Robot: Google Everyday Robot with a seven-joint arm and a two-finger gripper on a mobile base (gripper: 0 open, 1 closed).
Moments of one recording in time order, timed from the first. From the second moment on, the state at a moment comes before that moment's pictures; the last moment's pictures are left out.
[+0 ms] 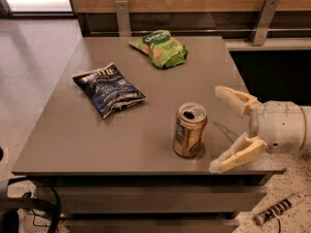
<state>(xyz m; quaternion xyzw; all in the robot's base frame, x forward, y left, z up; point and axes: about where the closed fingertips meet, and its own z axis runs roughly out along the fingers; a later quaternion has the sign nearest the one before) 0.412 -0.114 0.900 -0.50 0.59 0.36 0.52</state>
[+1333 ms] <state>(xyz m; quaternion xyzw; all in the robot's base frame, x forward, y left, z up) 0.423 -0.067 0.879 -0.49 0.57 0.40 0.53</state>
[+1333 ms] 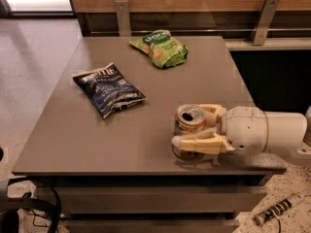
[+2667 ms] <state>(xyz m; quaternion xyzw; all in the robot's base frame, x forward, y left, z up) 0.453 -0.081 0.896 -0.46 0.58 0.42 0.53</state>
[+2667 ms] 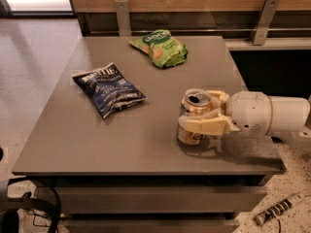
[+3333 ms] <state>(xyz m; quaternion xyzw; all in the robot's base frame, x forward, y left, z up) 0.550 -0.133 0.937 -0.42 0.63 0.40 0.51</state>
